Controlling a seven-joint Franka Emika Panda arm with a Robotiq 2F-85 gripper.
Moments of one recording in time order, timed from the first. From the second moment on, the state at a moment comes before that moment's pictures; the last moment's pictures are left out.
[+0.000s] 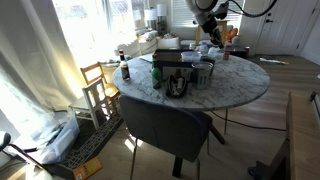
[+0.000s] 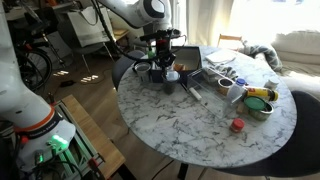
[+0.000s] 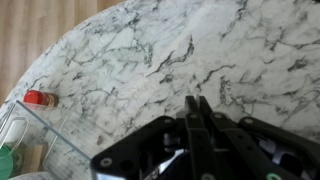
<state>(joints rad) -0.06 0.39 -0.13 -1.82 -0.49 1.78 -0.15</state>
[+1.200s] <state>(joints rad) -0.02 0.53 -0.10 -1.70 -0.54 1.66 -0.19</state>
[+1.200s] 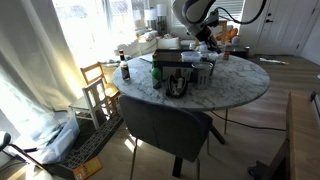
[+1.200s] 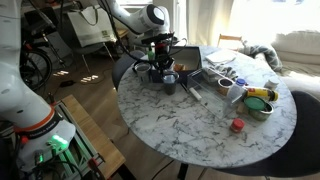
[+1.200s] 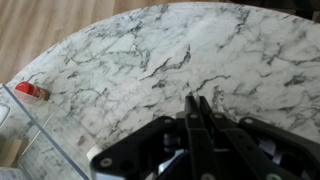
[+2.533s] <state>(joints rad) -0.13 0.51 -0.07 -1.67 -0.44 1.67 -0.56</state>
